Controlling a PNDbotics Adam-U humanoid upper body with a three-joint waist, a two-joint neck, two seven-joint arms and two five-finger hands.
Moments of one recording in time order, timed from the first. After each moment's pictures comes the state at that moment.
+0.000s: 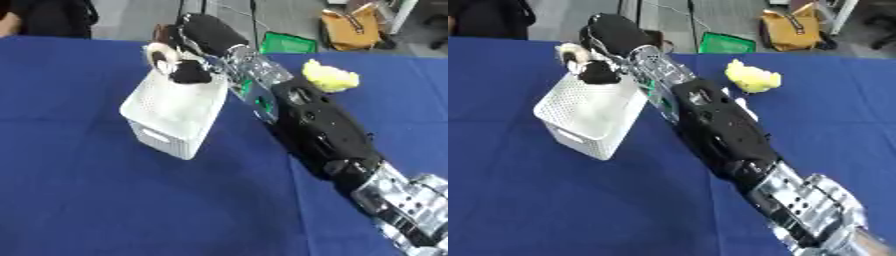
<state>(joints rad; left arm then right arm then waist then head) -0.40 0.22 0.19 -1.99 -0.42 -0.46 0.70 -1.22 -0.27 0.40 -0.98 1.00 -0.04 0.10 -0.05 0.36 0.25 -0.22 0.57</state>
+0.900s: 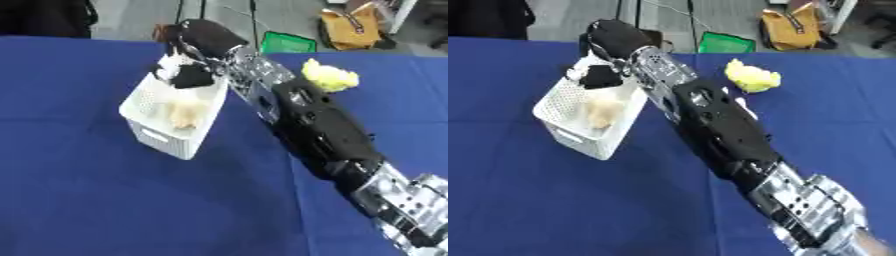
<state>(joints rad) -0.40 0.21 0.19 -1.99 -0.42 -0.46 0.70 -1.22 -0.27 0.39 -1.02 1.00 -0.08 0.15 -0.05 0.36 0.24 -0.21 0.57</state>
